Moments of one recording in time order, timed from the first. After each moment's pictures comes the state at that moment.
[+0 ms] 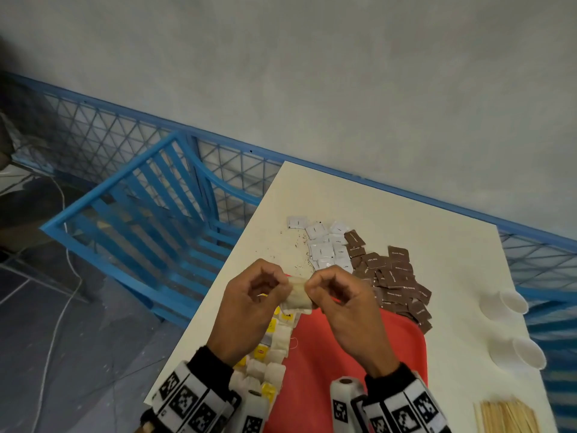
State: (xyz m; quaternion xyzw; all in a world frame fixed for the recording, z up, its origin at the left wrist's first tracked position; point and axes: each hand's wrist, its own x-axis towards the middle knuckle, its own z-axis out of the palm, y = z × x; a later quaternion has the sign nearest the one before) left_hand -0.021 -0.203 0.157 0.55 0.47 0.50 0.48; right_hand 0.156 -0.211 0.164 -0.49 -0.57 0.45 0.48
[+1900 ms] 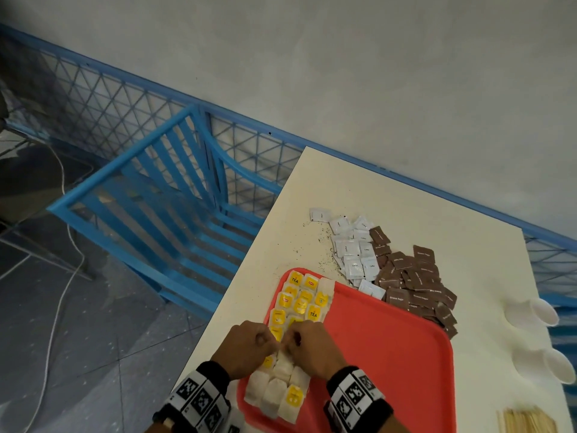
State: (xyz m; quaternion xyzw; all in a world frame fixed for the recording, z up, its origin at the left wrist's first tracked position) left_hand -0.099 -0.199 0.017 0.64 0.59 0.10 0.48; right_hand 0.083 -0.193 0.011 -0.59 -0.70 0.39 0.03
